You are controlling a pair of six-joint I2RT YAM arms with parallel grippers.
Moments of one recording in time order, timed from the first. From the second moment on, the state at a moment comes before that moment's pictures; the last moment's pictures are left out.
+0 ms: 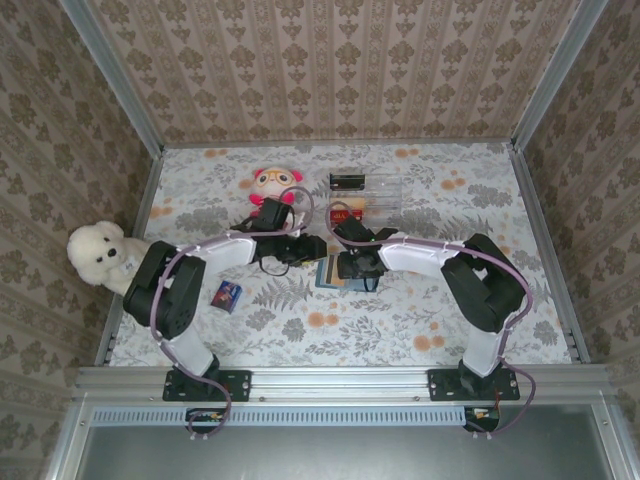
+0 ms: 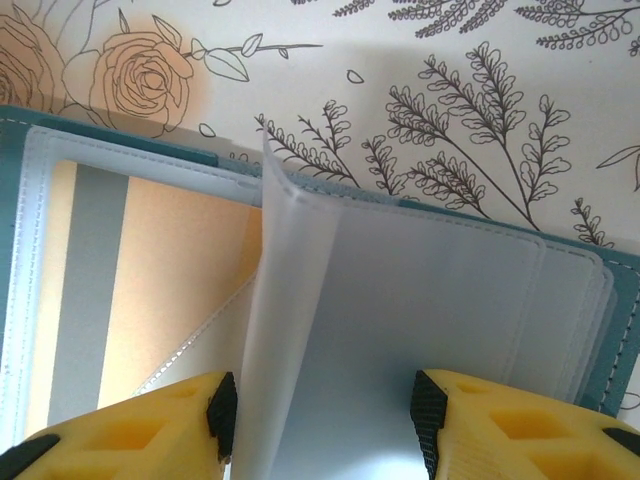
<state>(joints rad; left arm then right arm) -0.54 1.70 0.93 -0.16 0.64 -0.63 0.70 1.82 1.10 -0.49 0.10 0.64</state>
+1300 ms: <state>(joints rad) -0.62 1.85 1.04 -0.30 0.64 -0.58 0.66 1.64 1.02 -0.60 0.18 0.77</state>
